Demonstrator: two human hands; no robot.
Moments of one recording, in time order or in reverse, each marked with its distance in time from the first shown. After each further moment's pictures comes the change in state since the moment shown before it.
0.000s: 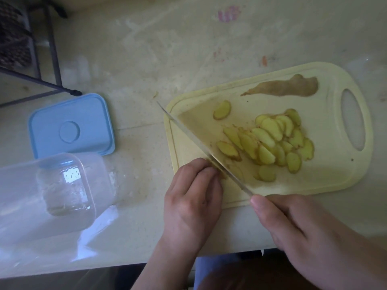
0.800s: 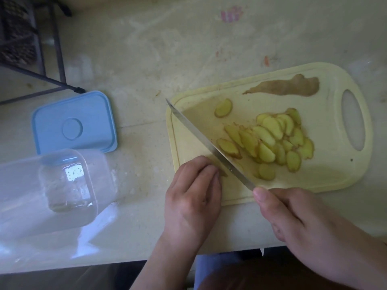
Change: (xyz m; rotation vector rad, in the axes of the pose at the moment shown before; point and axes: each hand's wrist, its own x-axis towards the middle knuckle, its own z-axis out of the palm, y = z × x) left_hand -0.002 -0.001 0.000 -0.013 0.016 0.003; right_hand 0.010 0.008 -0.003 0.004 -0.071 0.008
